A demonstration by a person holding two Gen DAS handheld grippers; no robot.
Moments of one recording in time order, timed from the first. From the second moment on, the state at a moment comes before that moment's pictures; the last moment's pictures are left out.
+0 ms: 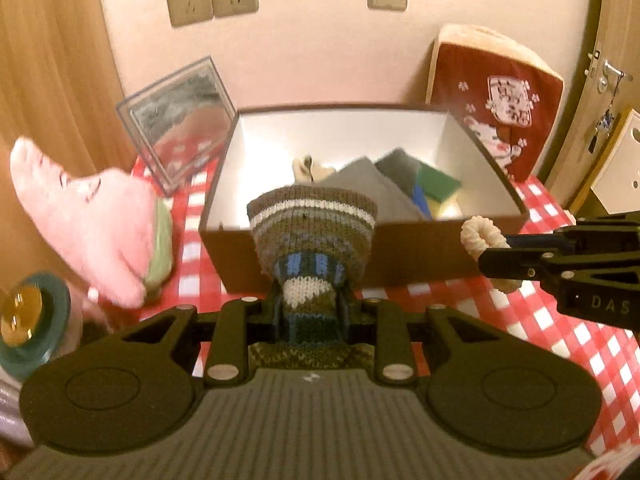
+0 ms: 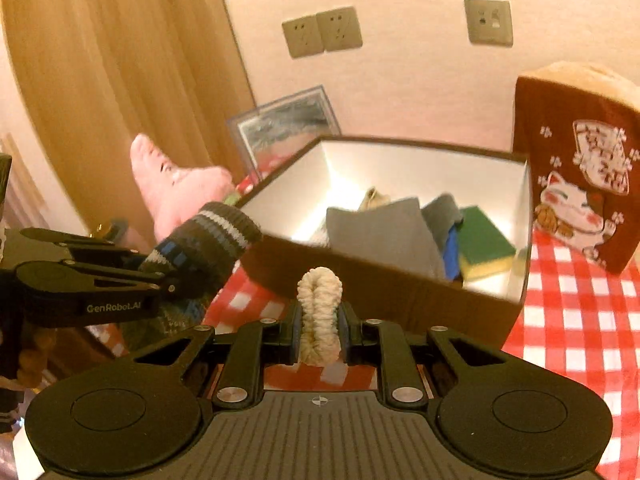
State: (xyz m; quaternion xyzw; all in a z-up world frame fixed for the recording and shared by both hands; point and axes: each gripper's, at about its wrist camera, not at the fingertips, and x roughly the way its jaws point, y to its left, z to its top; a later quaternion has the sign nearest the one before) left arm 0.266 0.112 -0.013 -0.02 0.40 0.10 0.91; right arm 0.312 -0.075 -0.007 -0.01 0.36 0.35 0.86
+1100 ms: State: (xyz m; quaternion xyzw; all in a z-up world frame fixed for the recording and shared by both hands) left arm 0.438 0.160 -0.016 0.04 0.43 0.10 0.90; right arm 0.478 -0.041 0.006 -0.01 0.34 0.31 0.89
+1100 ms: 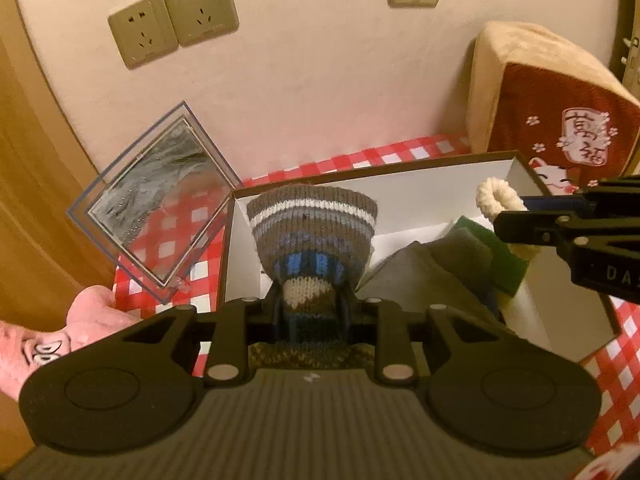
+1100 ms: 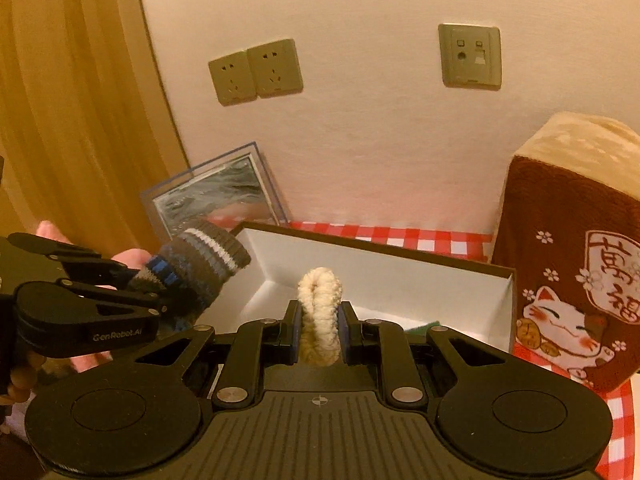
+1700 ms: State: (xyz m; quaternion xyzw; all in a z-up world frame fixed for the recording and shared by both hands) left arm 0.486 0.182 -0.038 0.03 0.43 0.10 0.90; right arm 0.524 -0.029 -0.027 -0.02 0.37 0.30 0.88
